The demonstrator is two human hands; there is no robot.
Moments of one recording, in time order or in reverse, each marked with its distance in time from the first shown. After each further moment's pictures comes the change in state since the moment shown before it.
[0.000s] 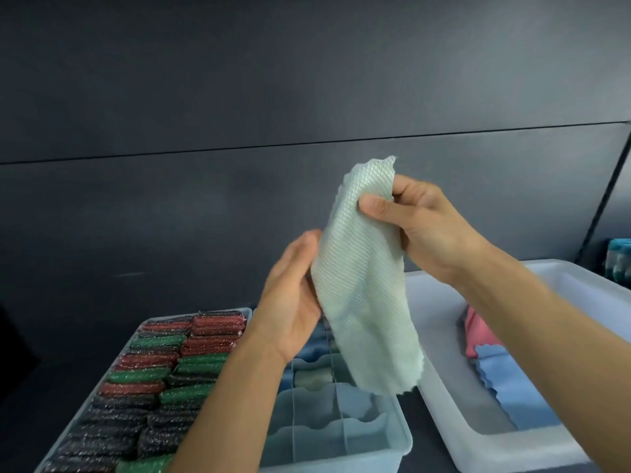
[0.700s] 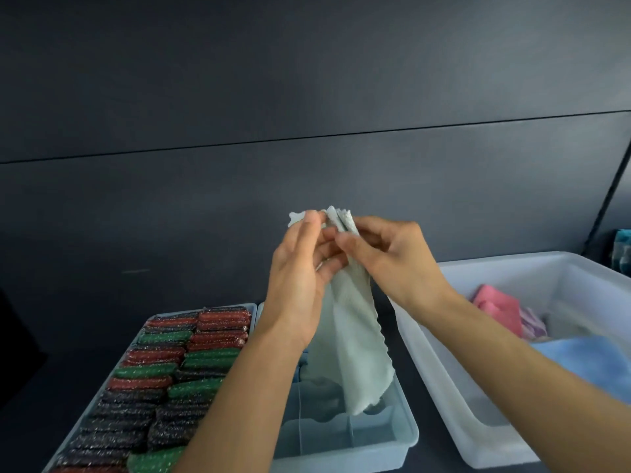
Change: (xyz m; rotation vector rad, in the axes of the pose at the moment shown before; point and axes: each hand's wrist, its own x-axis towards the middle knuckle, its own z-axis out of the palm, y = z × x) left_hand 0.004 0.006 0.017 0.084 0.168 0.147; right_hand -0.025 0.035 0.038 -0.367 0.142 -0.086
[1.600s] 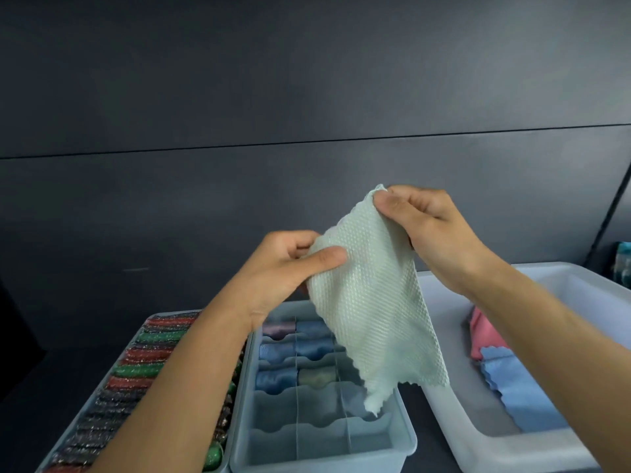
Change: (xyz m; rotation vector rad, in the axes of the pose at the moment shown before) left_hand 0.011 0.035 -0.035 0.594 -0.335 -0.042; right_hand 0.023 -0.023 -0.036 0.029 -0.063 -0.018
